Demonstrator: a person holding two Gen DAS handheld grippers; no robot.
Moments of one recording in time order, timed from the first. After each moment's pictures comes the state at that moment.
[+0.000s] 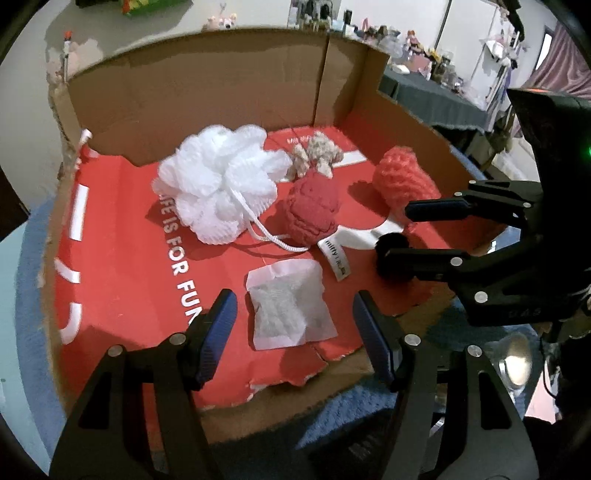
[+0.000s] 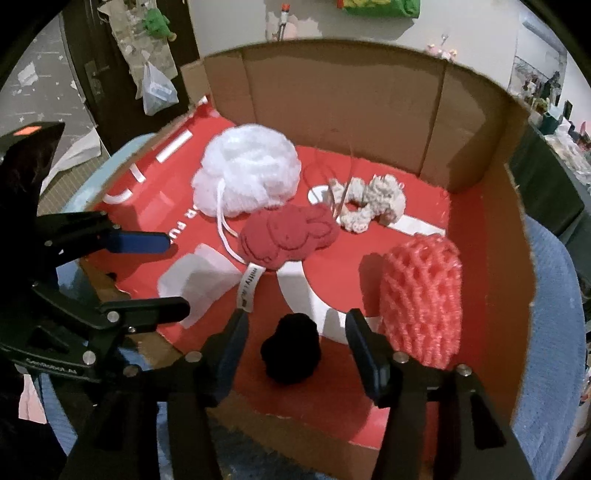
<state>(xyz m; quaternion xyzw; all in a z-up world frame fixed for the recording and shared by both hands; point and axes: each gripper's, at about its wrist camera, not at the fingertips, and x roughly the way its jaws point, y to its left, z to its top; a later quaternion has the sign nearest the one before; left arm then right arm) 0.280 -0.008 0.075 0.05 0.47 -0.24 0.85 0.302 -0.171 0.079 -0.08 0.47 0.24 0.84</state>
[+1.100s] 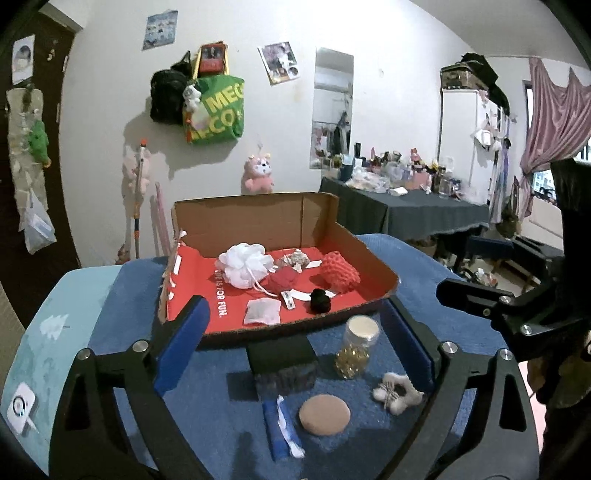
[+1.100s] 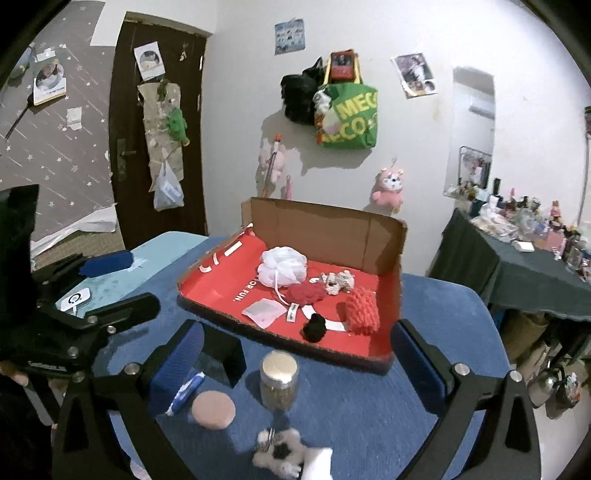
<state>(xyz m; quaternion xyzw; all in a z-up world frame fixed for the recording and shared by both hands) 0.052 -0.010 0.175 0.01 0.21 -0.16 0.97 0.078 -0.200 0.190 -0.06 0.24 0.18 0.95</state>
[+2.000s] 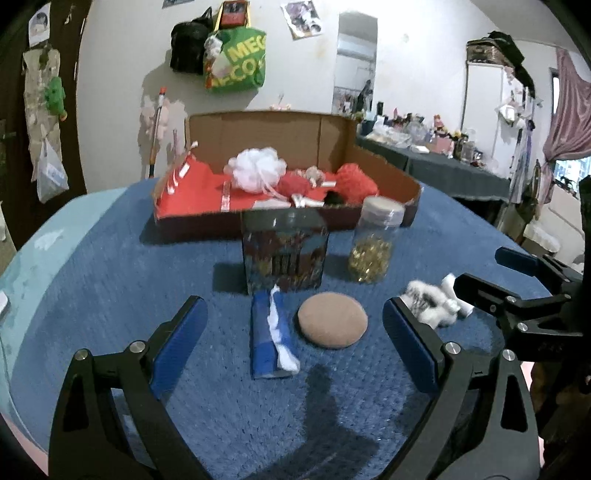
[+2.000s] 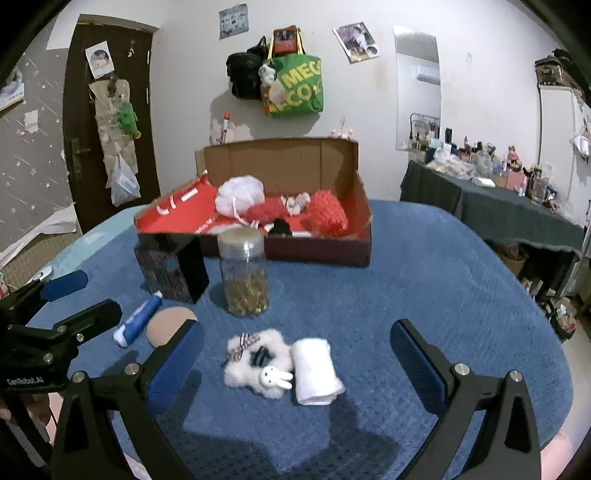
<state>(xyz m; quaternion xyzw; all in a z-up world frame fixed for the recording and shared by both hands) 0.029 -0.019 0.065 0.00 0.28 -0.11 0.95 0.041 -0.218 0.071 -0.01 0.28 0.09 0.96</state>
